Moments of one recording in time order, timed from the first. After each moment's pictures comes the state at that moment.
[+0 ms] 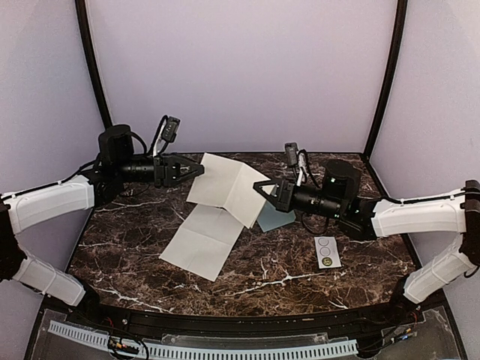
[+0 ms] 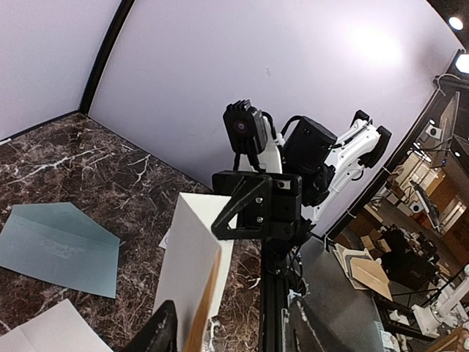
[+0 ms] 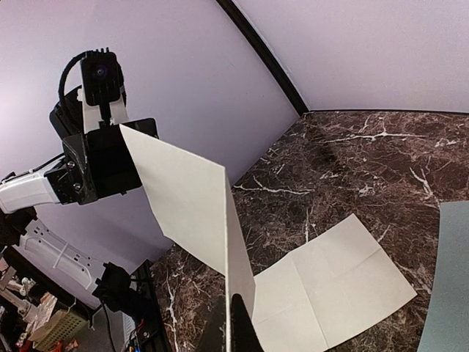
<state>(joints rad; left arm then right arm) -0.49 1.32 0.93 0.29 0.99 -0.44 0.88 1.40 0.75 0.59 -0.26 0.60</state>
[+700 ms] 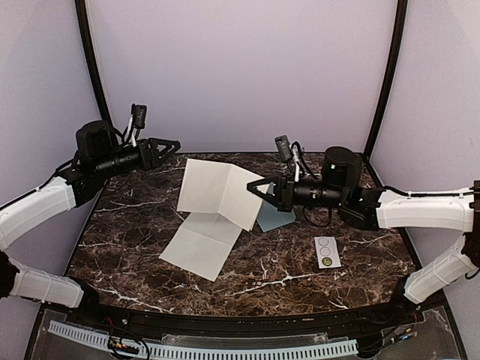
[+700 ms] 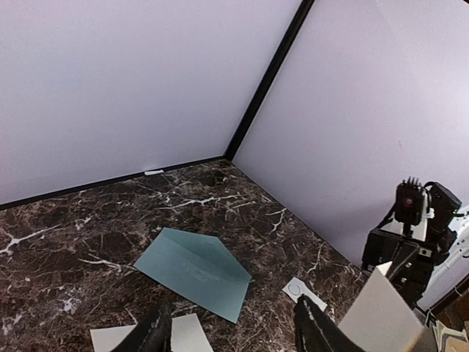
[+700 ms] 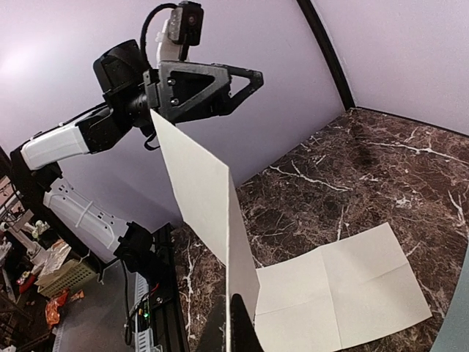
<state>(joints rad) -0.38 1.17 0.92 0.14 0.55 -0.37 0.88 1.37 0.85 0.44 -0.45 0.46</state>
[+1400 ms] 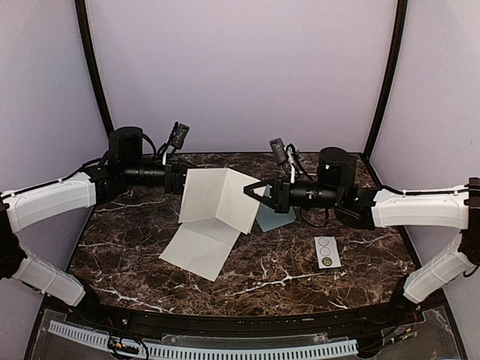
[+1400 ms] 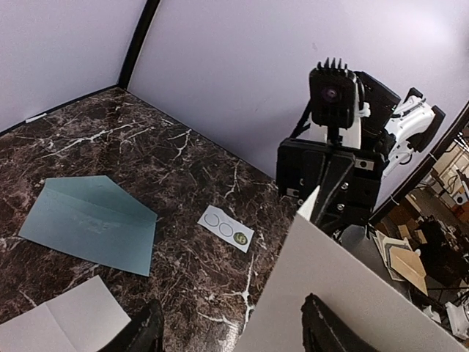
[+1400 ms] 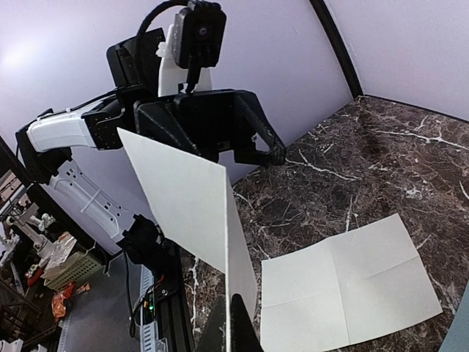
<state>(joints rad) -0.53 1.33 0.97 0.06 0.79 -0.27 0.88 1.41 0.87 0.43 -0.51 0.46</state>
